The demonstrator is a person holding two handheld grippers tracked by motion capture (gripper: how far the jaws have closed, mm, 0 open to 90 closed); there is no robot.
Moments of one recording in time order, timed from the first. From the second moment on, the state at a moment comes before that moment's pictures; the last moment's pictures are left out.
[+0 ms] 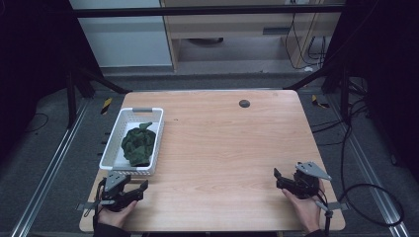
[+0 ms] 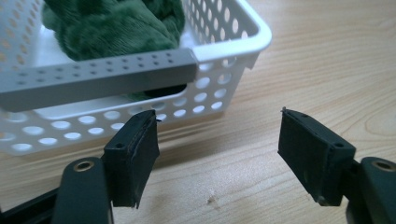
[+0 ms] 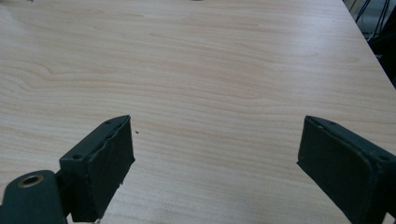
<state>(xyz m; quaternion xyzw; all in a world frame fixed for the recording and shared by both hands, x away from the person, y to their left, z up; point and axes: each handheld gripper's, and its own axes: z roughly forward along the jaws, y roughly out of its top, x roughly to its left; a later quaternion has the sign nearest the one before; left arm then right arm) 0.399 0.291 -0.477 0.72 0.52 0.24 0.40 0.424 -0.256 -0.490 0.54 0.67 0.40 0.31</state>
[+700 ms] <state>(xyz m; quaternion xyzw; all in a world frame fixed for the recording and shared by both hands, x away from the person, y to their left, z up) 0.388 0.306 -0.440 0.67 0.52 0.28 0.45 0.418 -0.256 -0.488 0.53 0.67 0.41 0.31</state>
